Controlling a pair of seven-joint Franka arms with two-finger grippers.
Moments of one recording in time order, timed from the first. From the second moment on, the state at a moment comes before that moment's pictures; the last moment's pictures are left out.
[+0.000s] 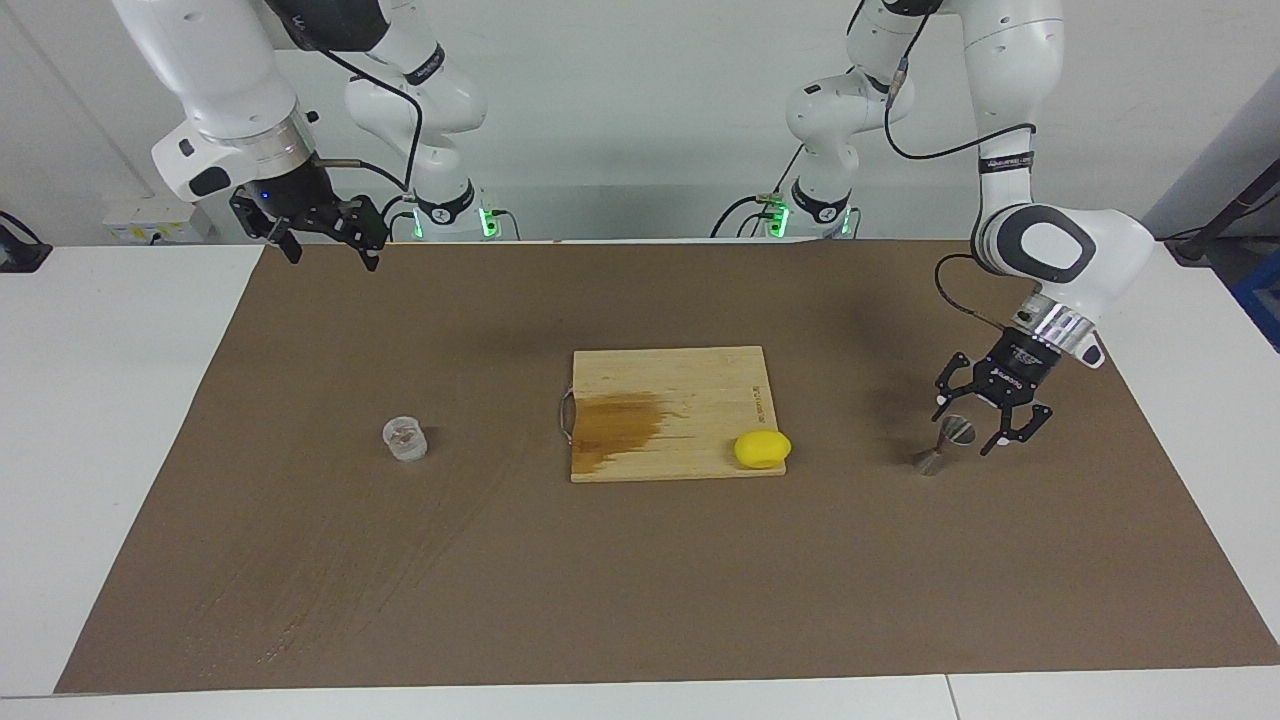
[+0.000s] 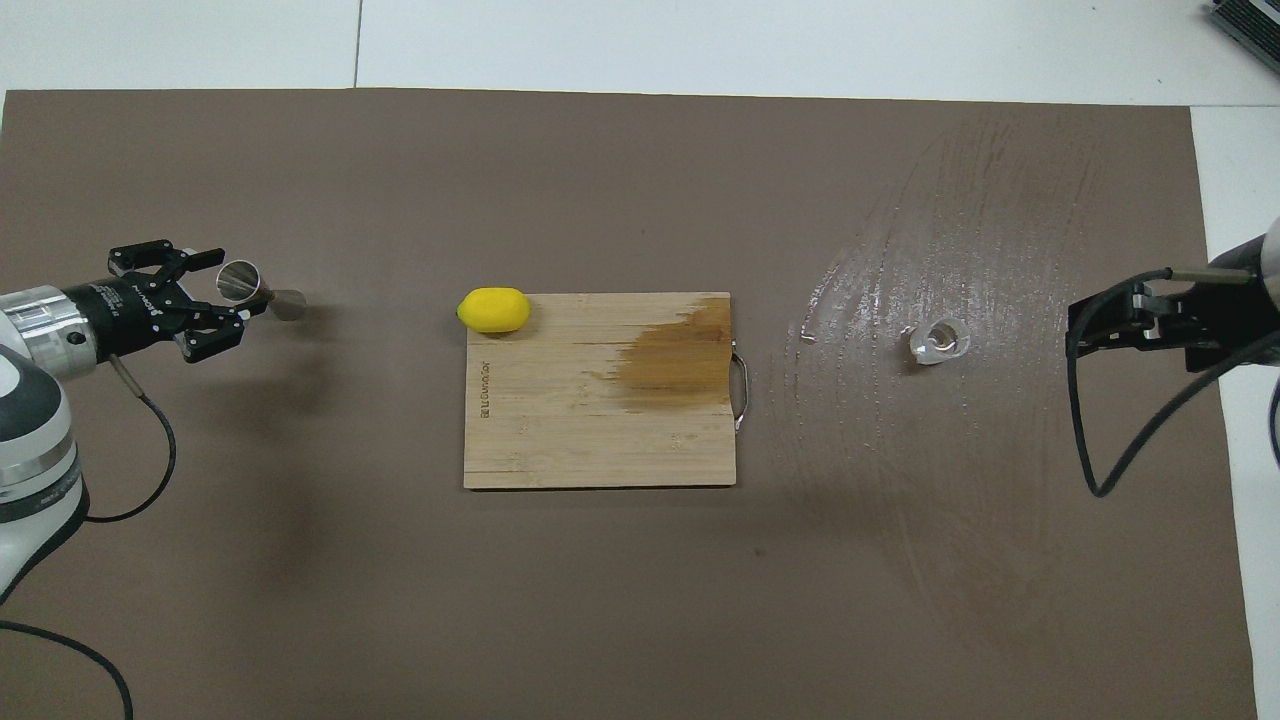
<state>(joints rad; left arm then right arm) 0.24 0.18 -0.11 -2.11 -1.09 2.44 -1.30 -0.01 0.00 0.07 -1.55 -0.02 1.47 0.20</state>
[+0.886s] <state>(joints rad) 0.24 0.16 -0.11 -2.15 -1.22 2.44 -1.29 -0.01 0.00 0.07 -1.55 -0.02 1.47 0.20</state>
